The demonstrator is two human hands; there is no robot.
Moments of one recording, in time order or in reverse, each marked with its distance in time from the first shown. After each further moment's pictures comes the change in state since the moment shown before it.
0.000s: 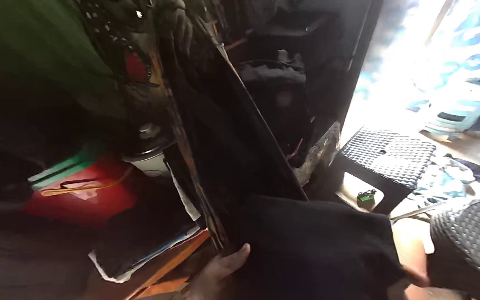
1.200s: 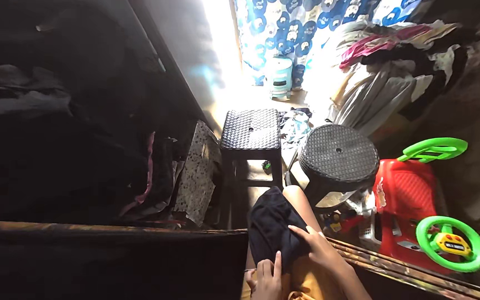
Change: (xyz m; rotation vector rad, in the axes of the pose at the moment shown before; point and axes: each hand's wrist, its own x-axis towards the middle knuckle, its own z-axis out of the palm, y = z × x) left_hand 0.031 -0.248 -0.028 1.861 -0.788 0.302; right_hand -0.128 0.034 -0.087 -1.307 0.335 1.051
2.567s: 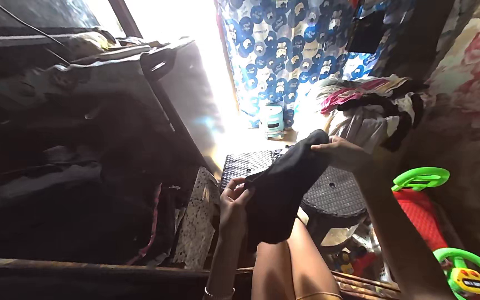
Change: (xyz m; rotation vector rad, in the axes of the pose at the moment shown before) left_hand 0.225 0.003 -0.205 -1.469 0.428 0.066; right_hand 0.029 -0.071 -0.309 1.071 0.318 -0.429
